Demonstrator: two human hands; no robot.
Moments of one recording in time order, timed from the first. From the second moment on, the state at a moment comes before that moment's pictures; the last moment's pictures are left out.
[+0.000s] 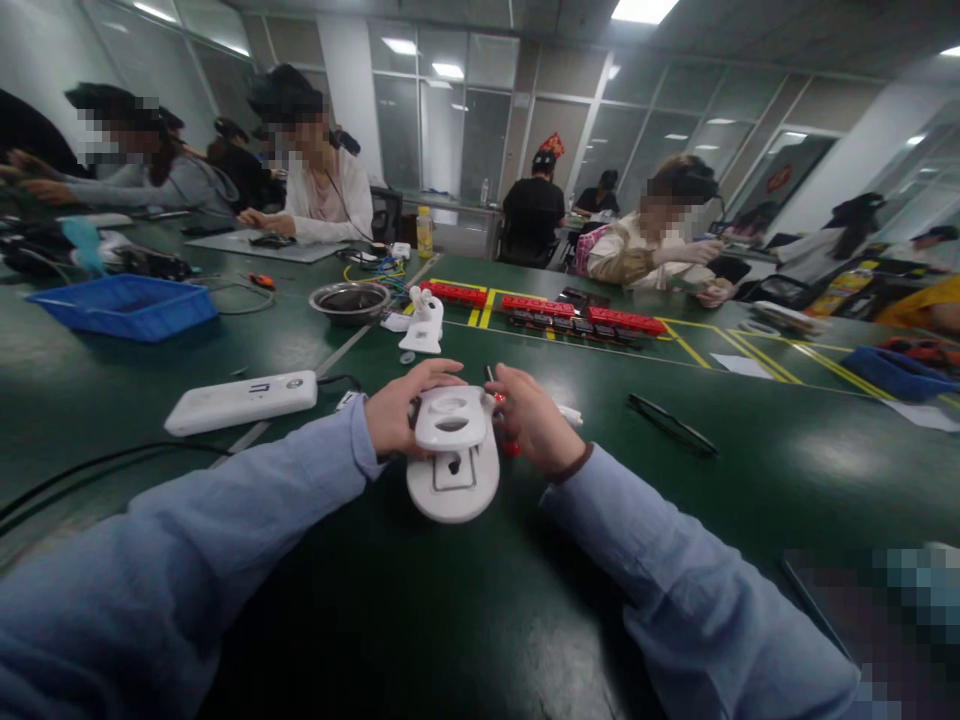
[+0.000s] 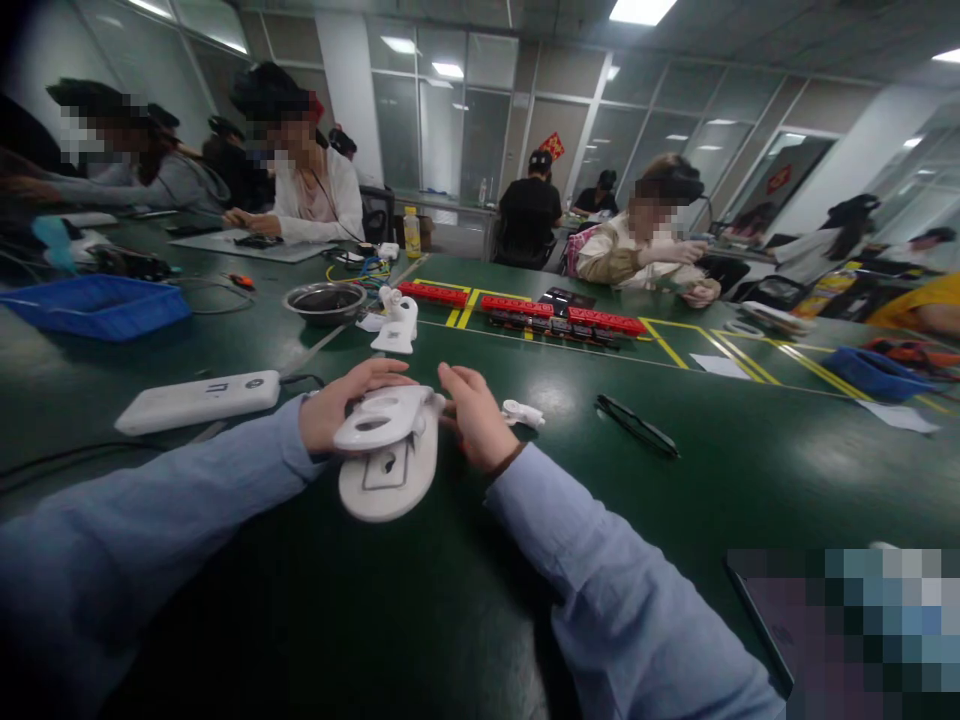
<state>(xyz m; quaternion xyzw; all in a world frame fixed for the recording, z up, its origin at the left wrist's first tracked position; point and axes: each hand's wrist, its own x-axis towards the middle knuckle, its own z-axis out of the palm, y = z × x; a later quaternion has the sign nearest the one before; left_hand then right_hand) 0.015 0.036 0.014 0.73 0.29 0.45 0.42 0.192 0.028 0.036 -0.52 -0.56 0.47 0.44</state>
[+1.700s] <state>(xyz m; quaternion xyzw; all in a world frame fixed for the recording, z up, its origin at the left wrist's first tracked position) 0.005 0.049 -0.007 0.04 0.38 0.53 0.76 0.178 0.003 0.025 -0.38 -0.38 0.72 0.44</state>
